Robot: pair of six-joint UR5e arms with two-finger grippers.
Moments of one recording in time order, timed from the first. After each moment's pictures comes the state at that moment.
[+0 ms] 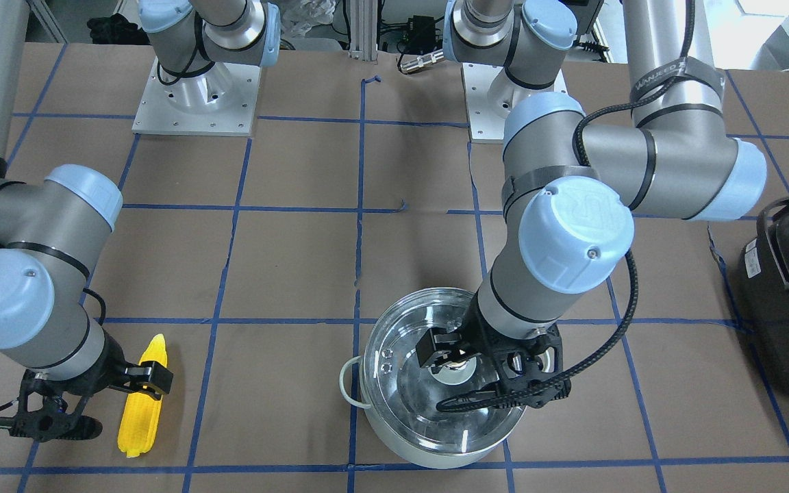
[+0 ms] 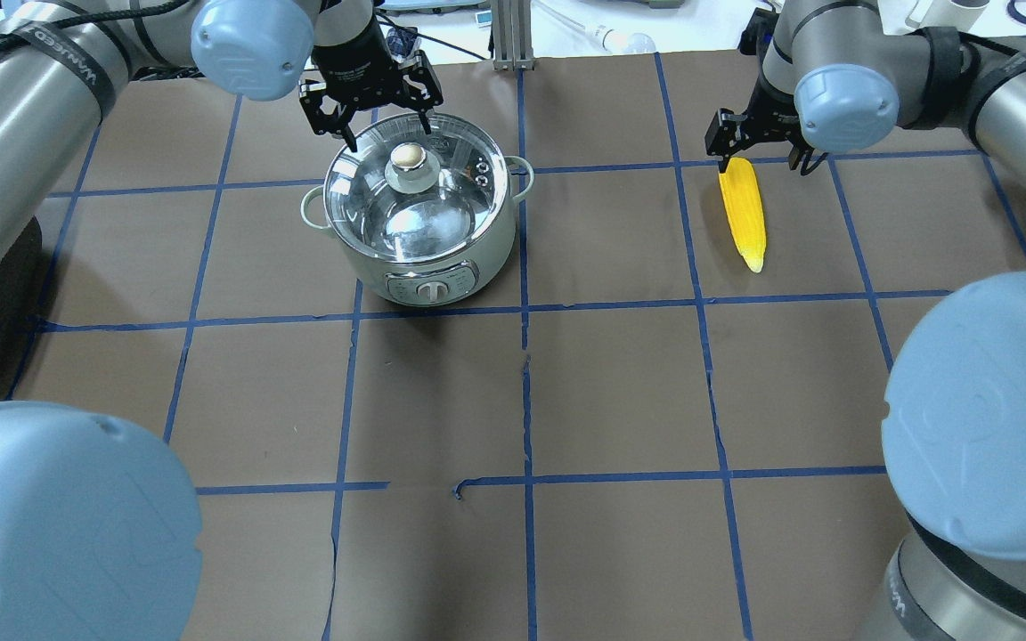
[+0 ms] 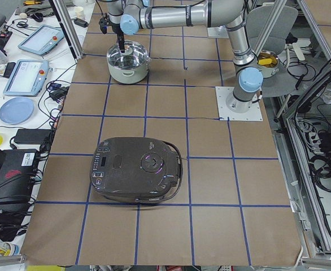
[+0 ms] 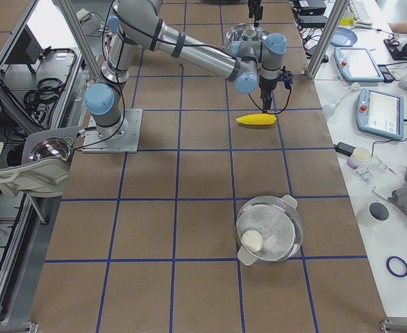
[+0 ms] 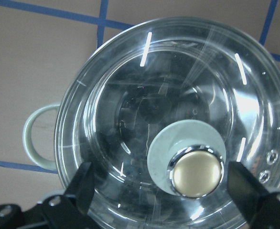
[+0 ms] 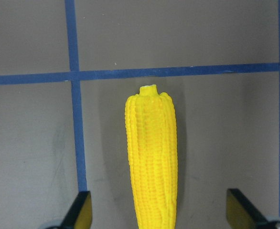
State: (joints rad) left arm -1.70 -2.10 -1.22 -1.35 1.51 -0.28; right arm 1.47 -1.01 1.46 -2.08 -1.62 -0.05
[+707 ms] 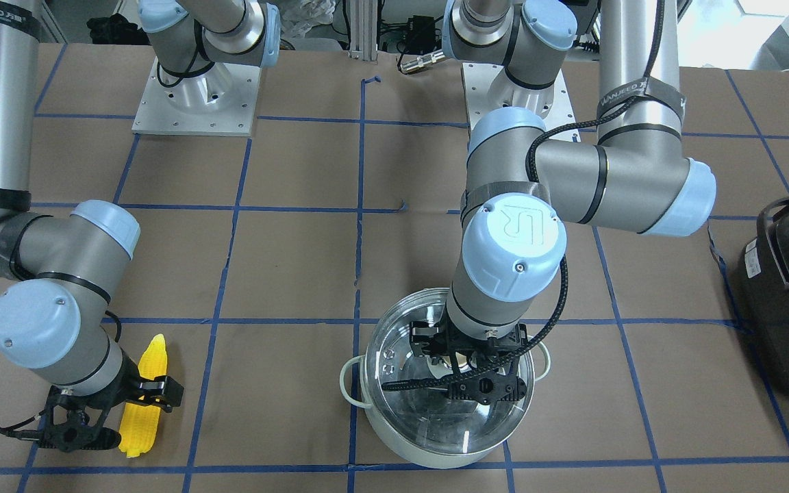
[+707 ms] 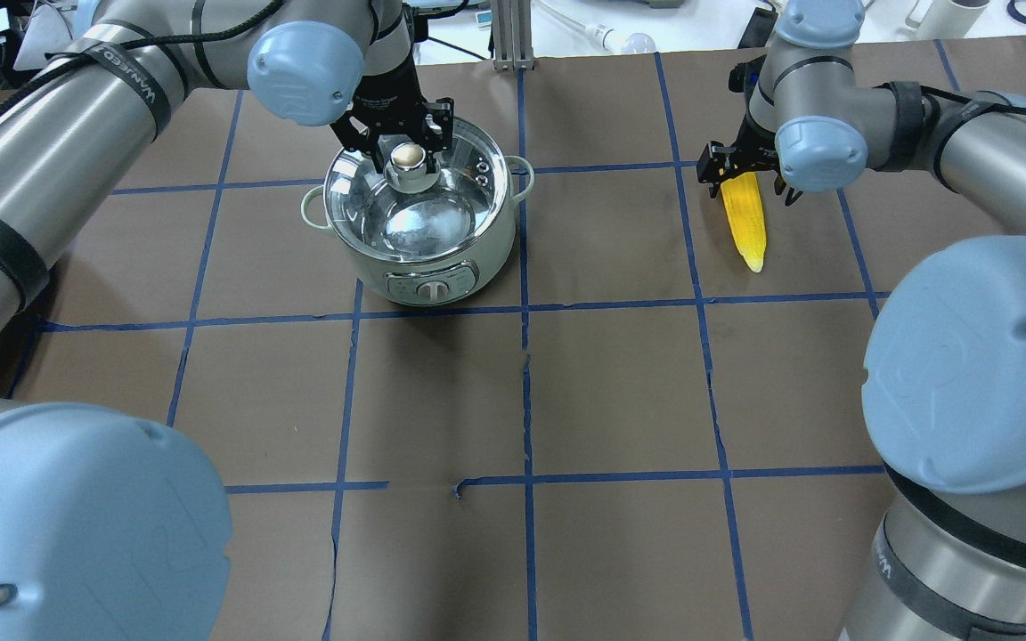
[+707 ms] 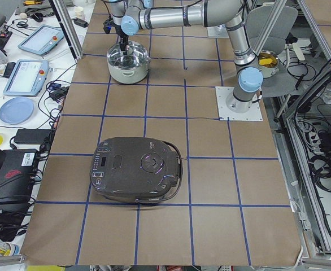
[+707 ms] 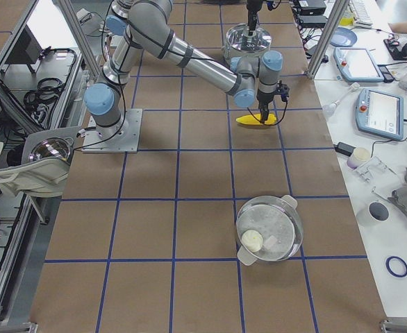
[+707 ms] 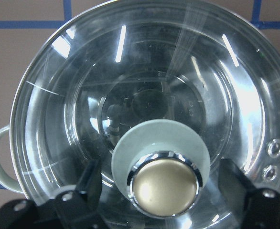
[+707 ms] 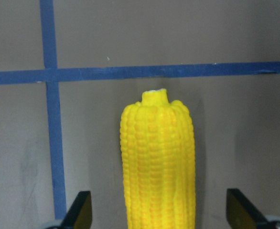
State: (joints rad) left arm -1.73 -2.11 -1.25 -1.35 1.60 -0.13; right arm 1.46 -0.95 1.51 -2.22 -1.61 -0.09
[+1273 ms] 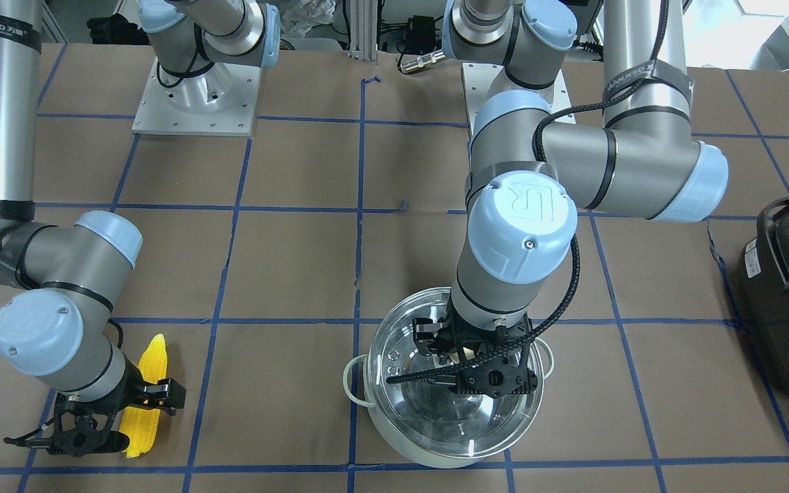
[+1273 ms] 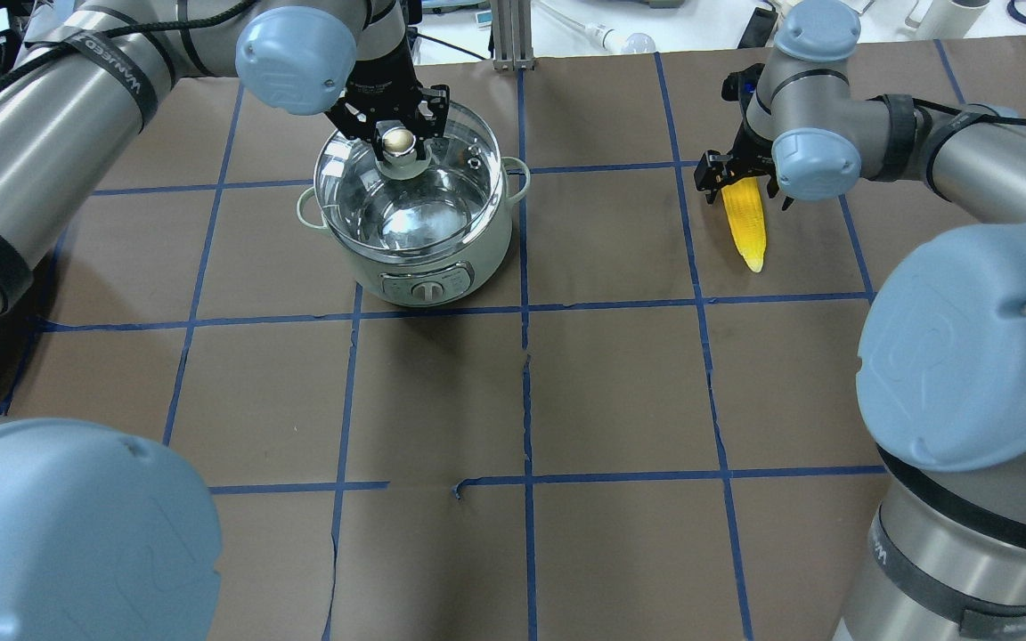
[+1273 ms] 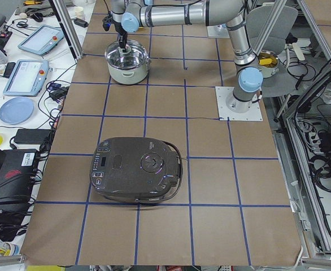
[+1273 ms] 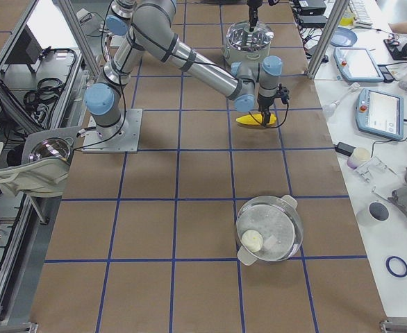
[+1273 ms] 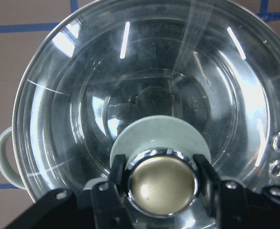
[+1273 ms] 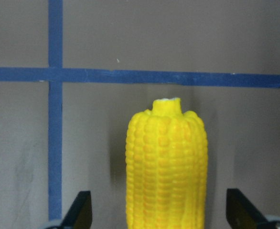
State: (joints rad) left arm -1.73 -2.09 -1.22 -1.35 1.61 -0.16; right arm 1.46 -0.93 1.52 -2.24 -1.59 -0.16
